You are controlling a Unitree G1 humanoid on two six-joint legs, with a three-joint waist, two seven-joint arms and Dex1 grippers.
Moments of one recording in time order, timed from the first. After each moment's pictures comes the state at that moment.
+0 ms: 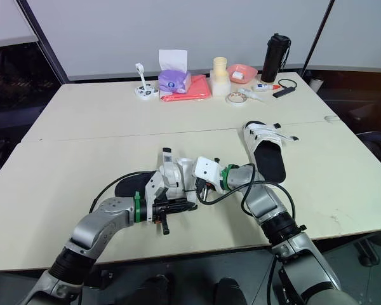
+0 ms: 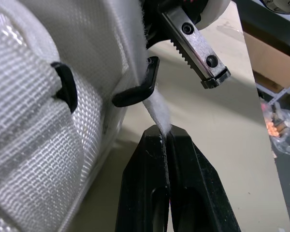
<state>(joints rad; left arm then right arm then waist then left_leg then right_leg) -0.29 0.36 -0.26 -0.11 -0.39 0.58 -0.89 -0.58 -0.42 0.35 0.21 -0.14 0.12 0.92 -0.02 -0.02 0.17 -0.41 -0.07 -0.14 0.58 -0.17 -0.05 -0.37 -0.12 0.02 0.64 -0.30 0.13</state>
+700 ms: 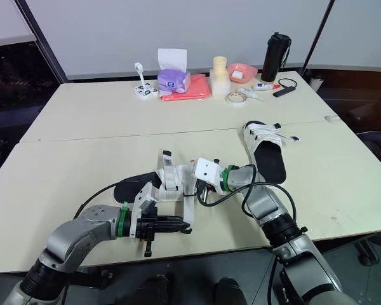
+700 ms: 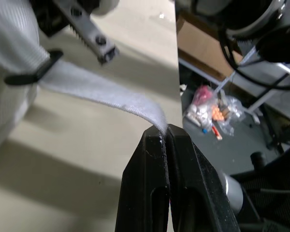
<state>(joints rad) -0.19 0.50 -0.22 -0.34 -0.55 0.70 -0.99 -0.57 -0.42 0.35 0.18 -0.14 0.12 0.94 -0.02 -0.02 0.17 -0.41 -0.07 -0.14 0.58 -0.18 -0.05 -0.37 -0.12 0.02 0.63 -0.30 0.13</state>
